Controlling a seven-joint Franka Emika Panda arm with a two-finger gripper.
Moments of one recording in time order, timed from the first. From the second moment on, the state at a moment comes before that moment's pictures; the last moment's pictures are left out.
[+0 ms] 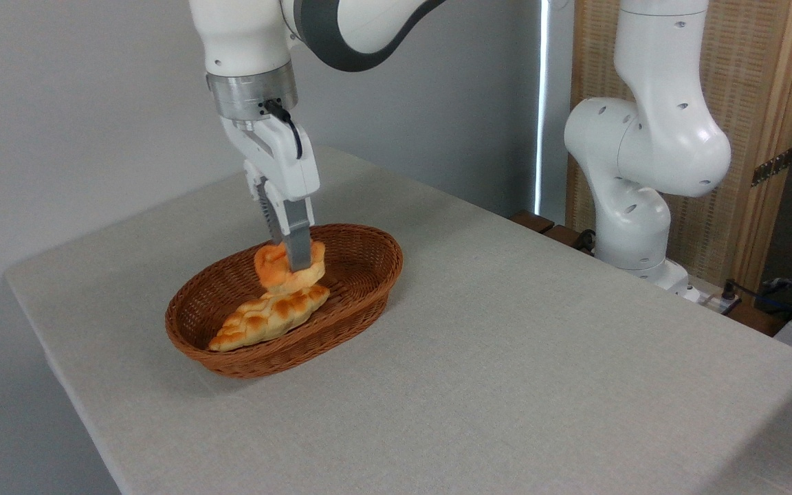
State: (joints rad) arm -0.05 -0.09 -0.23 -1.94 -0.06 1.88 0.69
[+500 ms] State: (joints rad) arm -0.12 -0.17 -0.28 -2.17 -0.06 1.88 0.69
